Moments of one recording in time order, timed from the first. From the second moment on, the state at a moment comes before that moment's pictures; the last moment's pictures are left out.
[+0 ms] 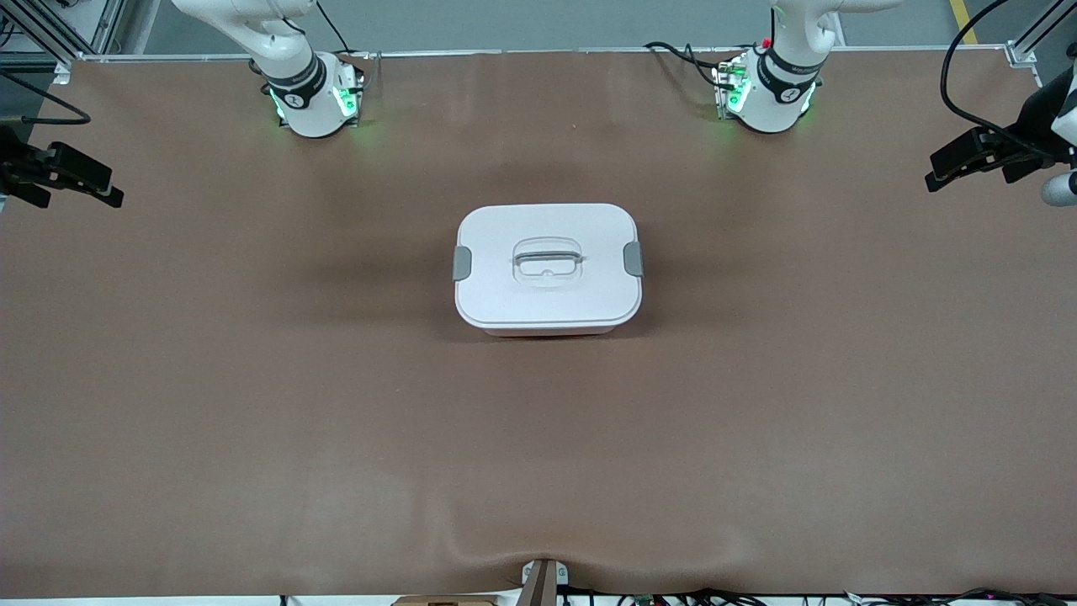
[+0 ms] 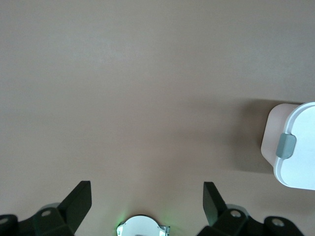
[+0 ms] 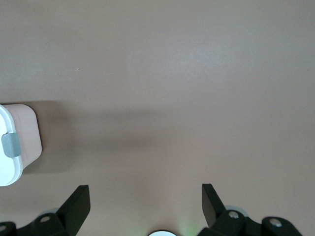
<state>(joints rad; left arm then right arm) -0.04 -0.04 -0.01 -1.52 -0.01 1.40 -0.15 -0.01 -0.03 -0.05 -1.54 0.04 1.44 -0.03</state>
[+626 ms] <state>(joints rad) -0.04 -0.02 0.02 -1.52 -0.01 1.42 -0.14 -0.01 -0.03 -0.05 -1.54 0.04 1.44 -0.03</state>
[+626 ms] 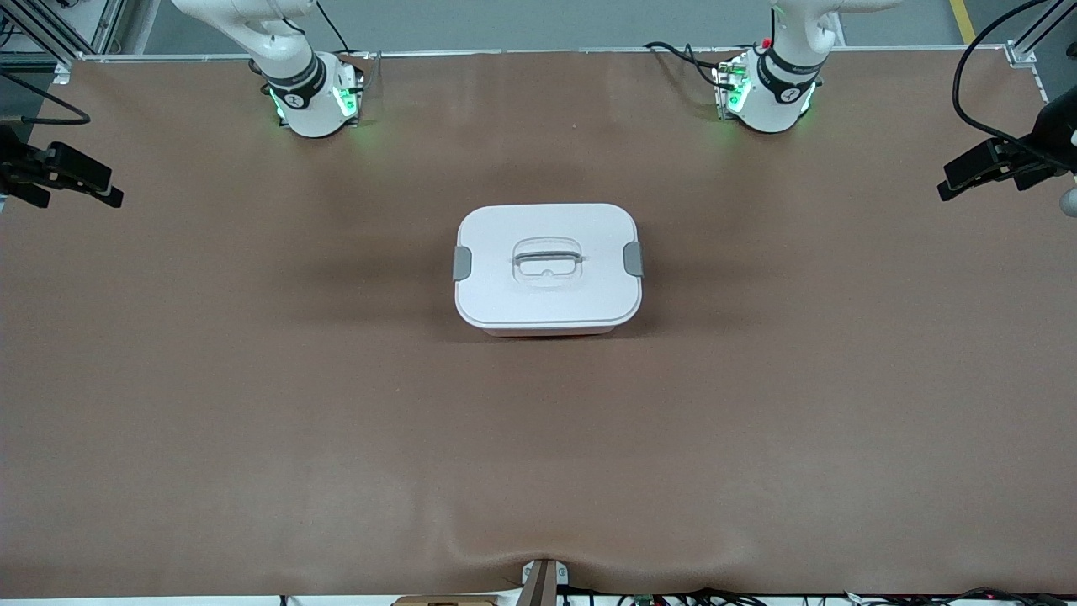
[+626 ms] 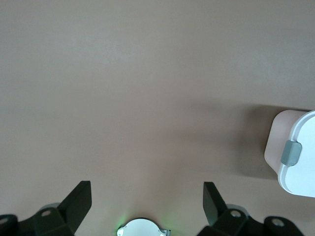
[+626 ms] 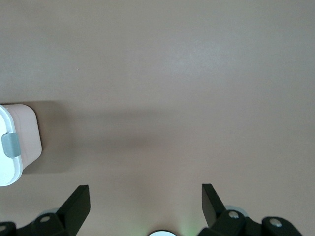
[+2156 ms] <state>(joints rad) -0.04 -0.01 0.01 -1.52 -0.01 1.42 -0.12 -0.01 -0.03 -0.05 -1.54 0.04 1.44 -0.03</state>
